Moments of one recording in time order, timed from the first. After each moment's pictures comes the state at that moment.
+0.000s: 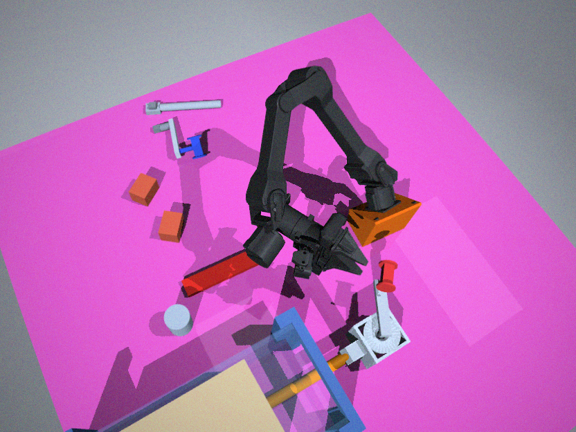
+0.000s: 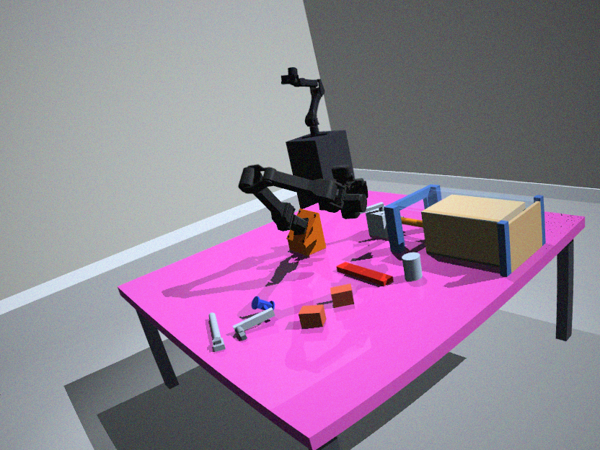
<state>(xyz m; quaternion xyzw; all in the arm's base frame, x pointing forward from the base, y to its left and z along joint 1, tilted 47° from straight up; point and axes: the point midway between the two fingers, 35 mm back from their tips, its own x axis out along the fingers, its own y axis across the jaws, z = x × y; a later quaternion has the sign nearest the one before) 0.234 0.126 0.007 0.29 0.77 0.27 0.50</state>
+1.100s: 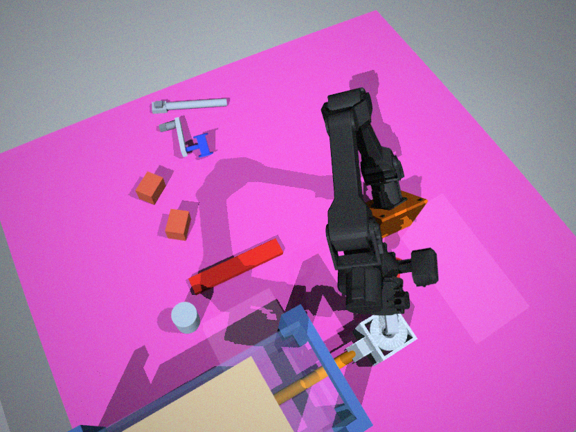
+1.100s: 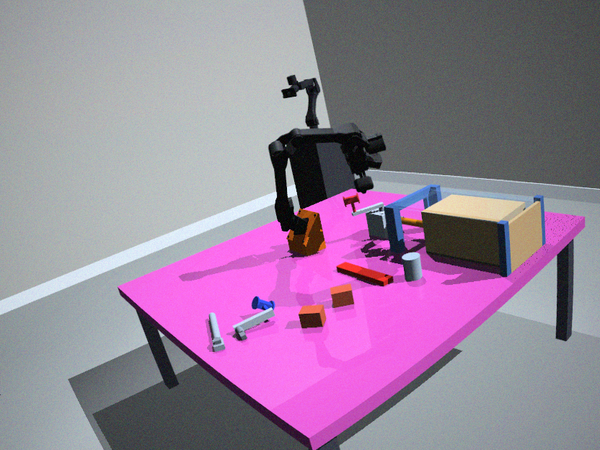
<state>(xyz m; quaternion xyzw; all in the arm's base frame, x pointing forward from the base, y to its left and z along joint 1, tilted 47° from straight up) 0.209 0.196 -0.044 -0.21 0.86 0.17 0.43</state>
